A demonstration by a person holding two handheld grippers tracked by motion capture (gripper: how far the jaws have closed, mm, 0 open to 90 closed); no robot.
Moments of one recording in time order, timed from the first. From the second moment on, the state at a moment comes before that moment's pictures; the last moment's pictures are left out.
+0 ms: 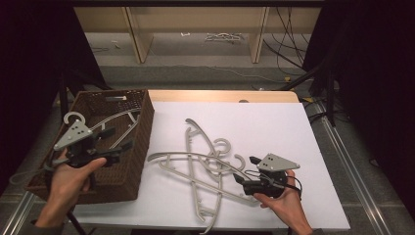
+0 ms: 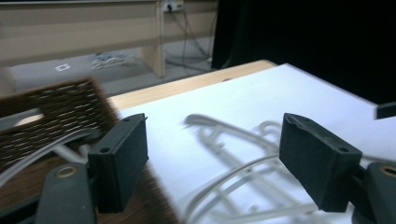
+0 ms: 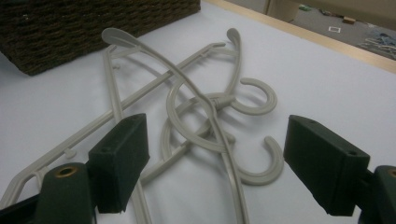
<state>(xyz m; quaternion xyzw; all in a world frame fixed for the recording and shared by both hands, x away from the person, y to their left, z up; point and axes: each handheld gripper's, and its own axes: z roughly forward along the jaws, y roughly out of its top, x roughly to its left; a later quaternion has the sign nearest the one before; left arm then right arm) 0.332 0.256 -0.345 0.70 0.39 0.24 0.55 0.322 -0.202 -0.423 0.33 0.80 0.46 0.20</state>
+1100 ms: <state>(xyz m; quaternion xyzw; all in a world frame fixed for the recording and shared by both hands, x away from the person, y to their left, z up) 0.308 0.173 -0.431 0.74 0.32 0.20 0.55 0.320 -0.211 -0.430 0.34 0.80 0.45 0.20</state>
